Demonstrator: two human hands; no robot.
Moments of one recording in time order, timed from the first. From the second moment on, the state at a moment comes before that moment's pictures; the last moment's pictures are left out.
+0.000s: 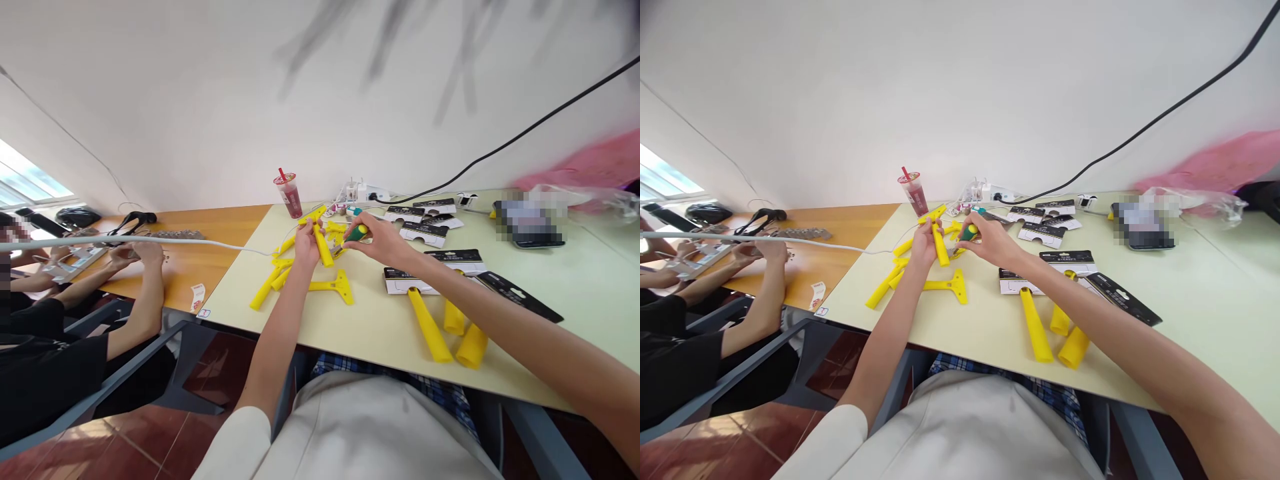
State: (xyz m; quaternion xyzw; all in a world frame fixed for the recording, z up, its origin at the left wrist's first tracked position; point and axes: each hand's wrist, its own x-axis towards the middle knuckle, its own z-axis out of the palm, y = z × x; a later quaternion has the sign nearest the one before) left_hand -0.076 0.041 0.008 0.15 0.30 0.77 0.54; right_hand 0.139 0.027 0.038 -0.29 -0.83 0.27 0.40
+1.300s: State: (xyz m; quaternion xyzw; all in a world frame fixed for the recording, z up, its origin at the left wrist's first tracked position) left_hand -0.018 0.018 -0.004 0.22 0.33 0.61 0.68; right_hand 0.201 0.037 0.103 -0.33 -0.80 0.19 0.46
